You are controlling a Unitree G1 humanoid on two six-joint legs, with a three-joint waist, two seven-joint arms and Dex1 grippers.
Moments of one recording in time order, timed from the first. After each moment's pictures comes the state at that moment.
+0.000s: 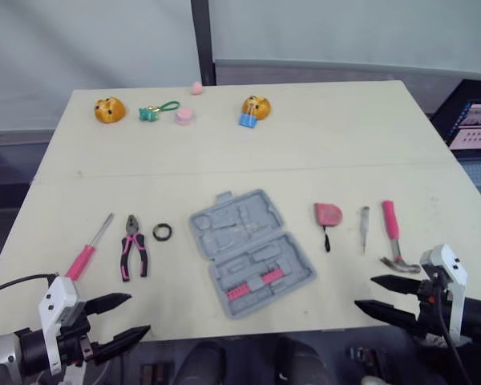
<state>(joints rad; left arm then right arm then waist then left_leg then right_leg) 0.65 0.75 0.58 -0.58 -0.66 0.56 -0.95 0.41 -0.92 -0.56 -0.58 0.86 0.91 0.88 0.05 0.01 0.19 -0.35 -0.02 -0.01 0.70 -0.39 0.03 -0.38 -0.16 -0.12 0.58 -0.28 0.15</state>
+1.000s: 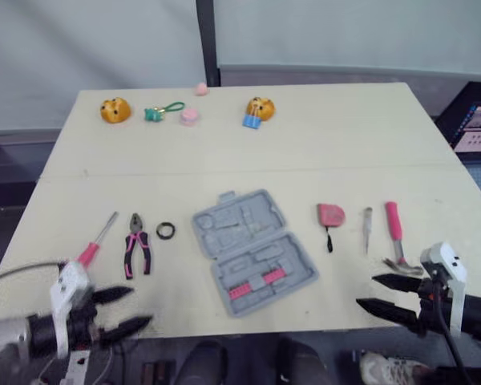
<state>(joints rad) 0.33 0.87 0.53 -0.52 -0.73 0.85 -0.82 0.28 -0.95 -0.54 -0.55 0.84 0.94 0.88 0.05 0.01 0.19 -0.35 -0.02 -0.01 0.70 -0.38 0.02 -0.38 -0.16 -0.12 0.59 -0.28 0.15</state>
